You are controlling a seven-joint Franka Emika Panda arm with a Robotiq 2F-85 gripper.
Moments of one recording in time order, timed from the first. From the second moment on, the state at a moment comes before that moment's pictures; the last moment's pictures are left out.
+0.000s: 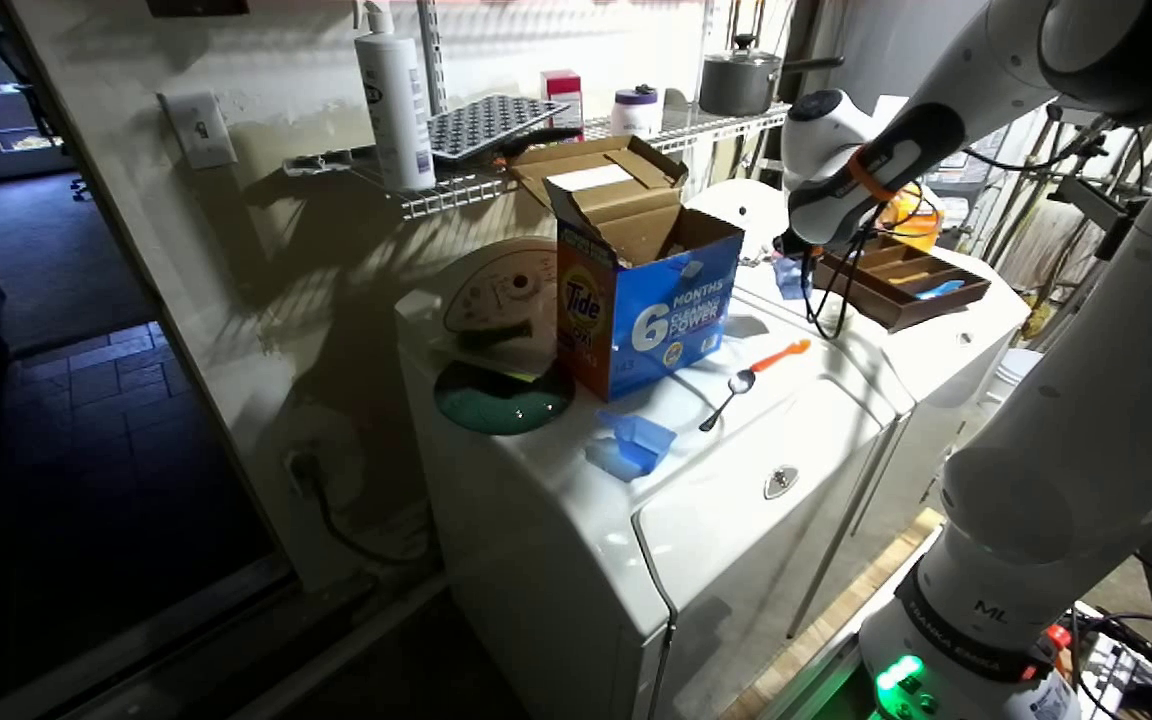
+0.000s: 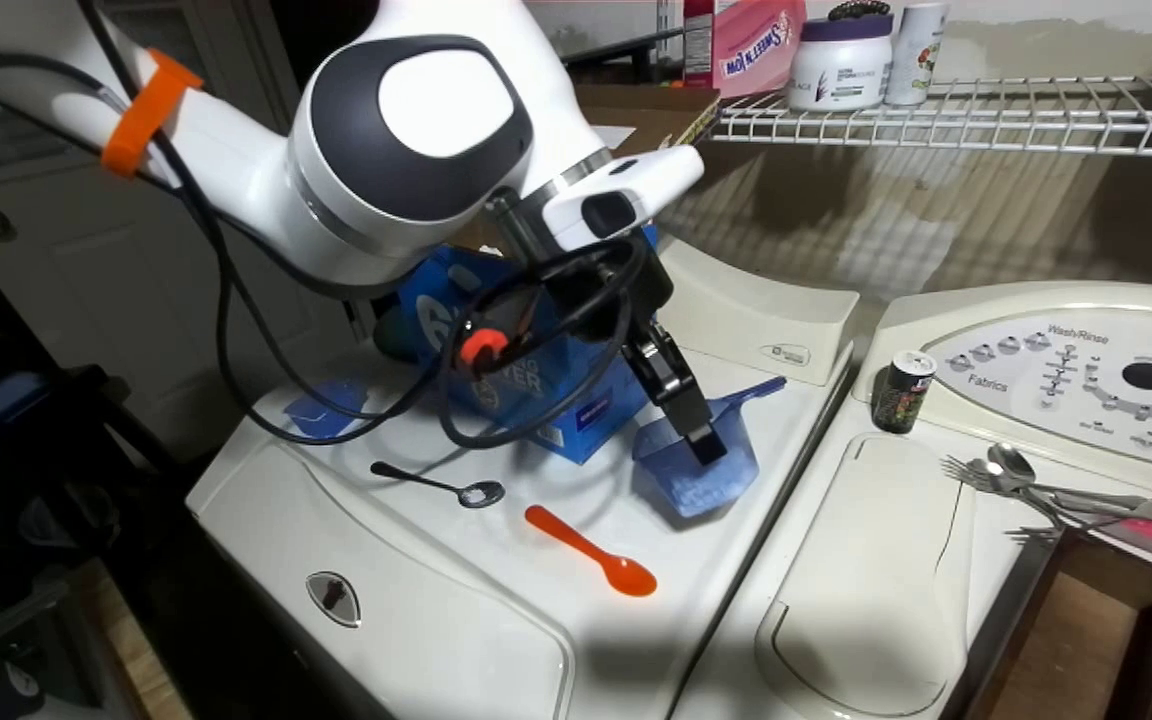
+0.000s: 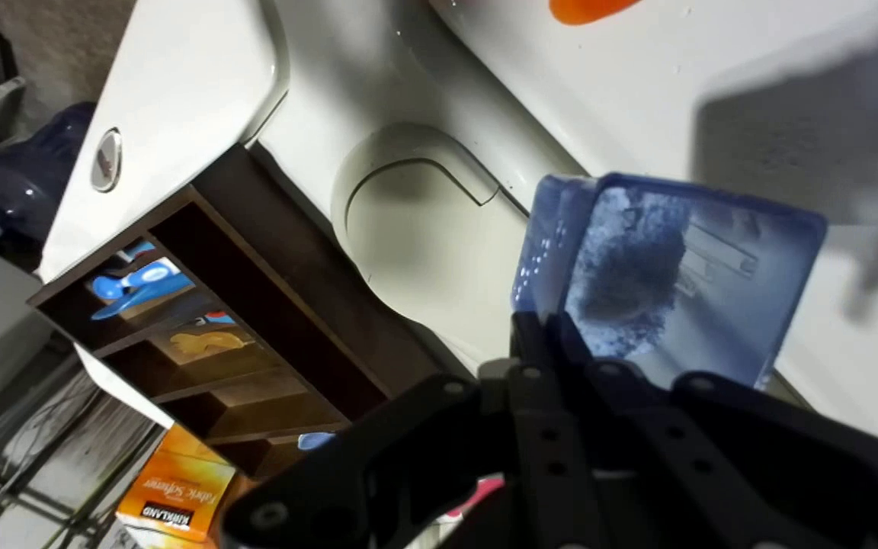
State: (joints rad) arm -0.23 0.02 -0.37 -2.24 -0.77 2.55 0.76
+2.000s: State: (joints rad) arm -0.23 -0.06 -0.22 -2.38 -1.16 2.19 1.07
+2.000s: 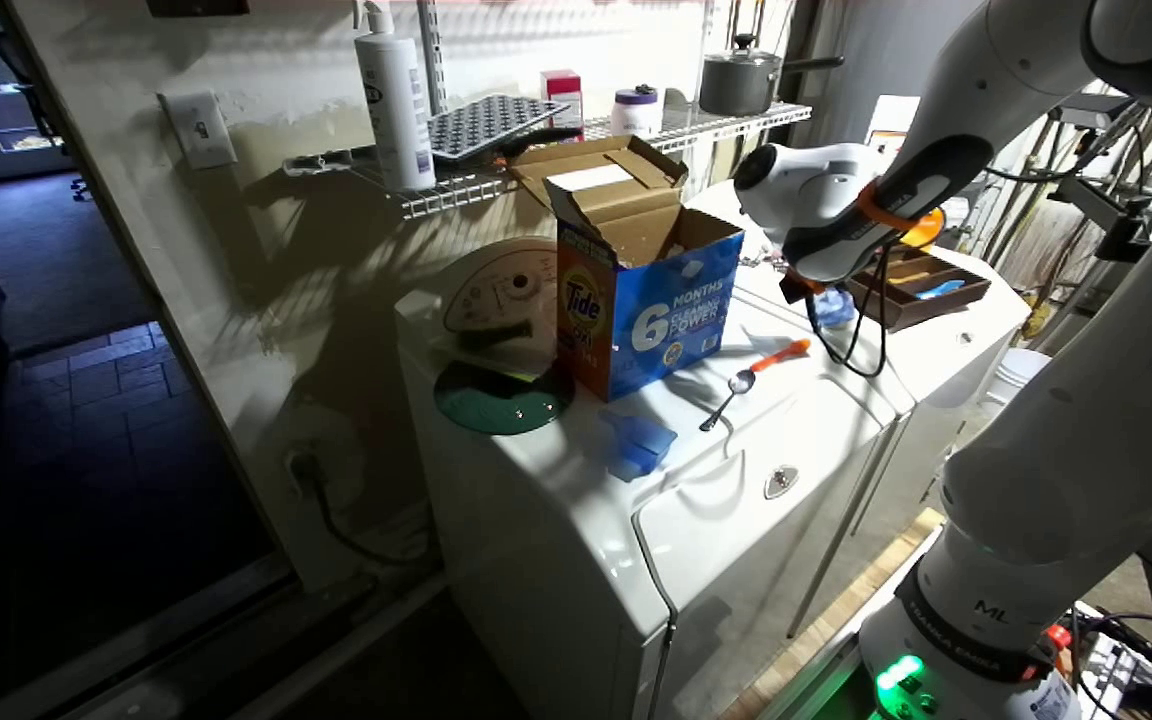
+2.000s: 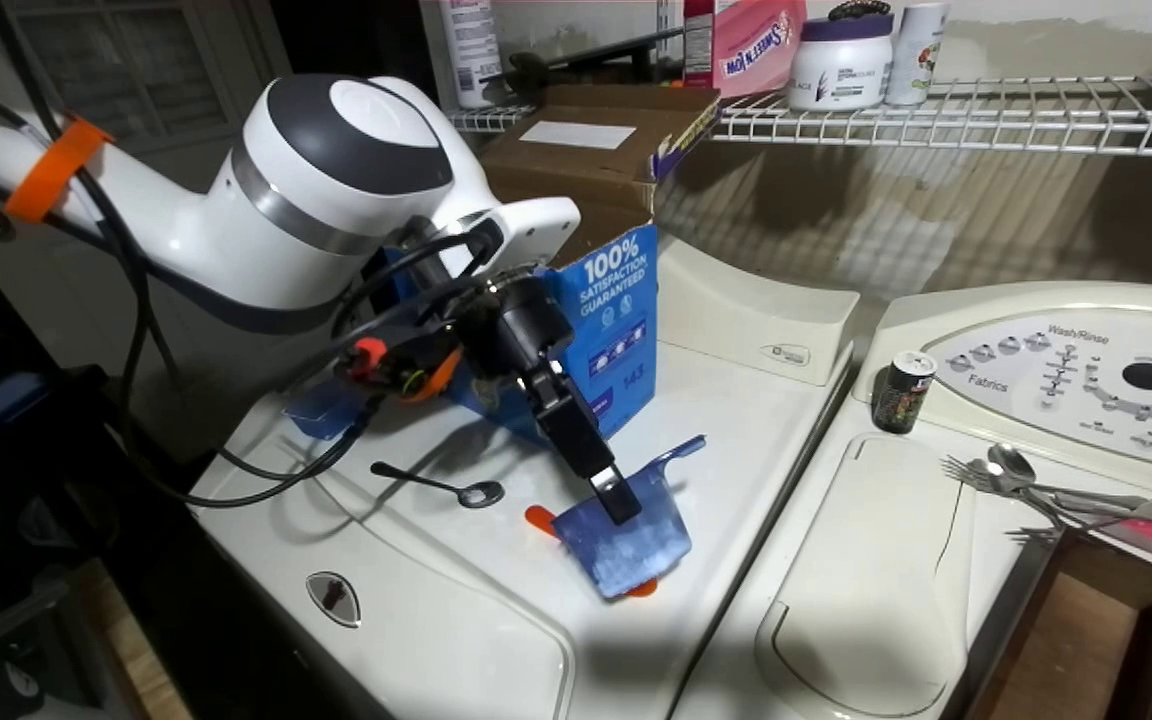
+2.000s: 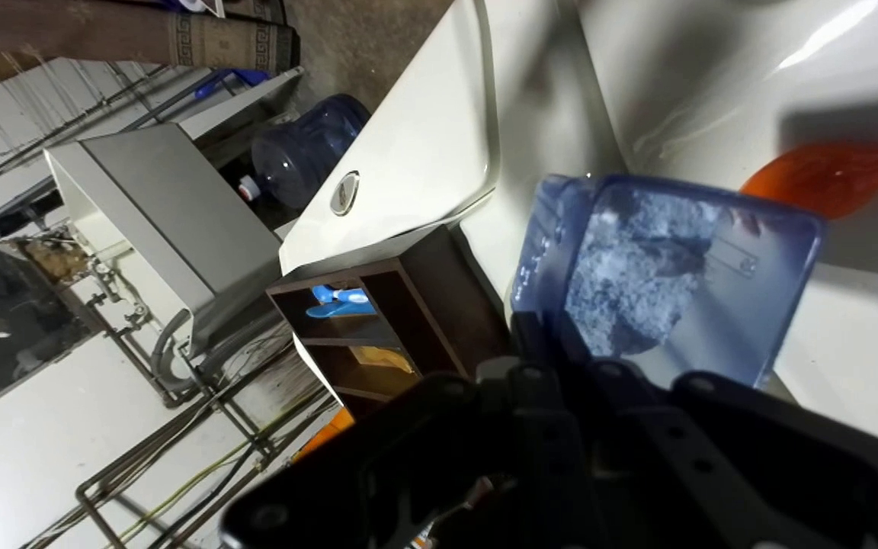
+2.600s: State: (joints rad) arm -0.23 -0.03 -0.22 -2.39 -1.29 2.13 1.17
